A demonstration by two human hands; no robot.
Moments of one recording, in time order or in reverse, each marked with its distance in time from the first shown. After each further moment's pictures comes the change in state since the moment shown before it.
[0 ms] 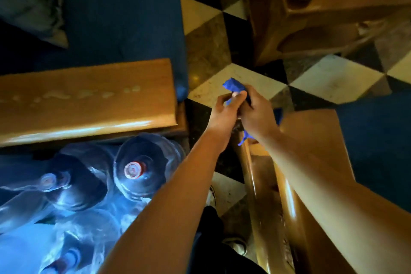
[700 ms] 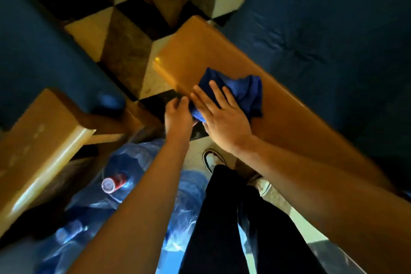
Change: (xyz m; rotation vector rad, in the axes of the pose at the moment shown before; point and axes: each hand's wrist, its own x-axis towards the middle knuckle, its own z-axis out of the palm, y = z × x) left_hand -0.083 -0.143 0.067 0.789 0.147 0.001; right_hand -0.197 0.179 -0.027 -0.809 0.216 -0.106
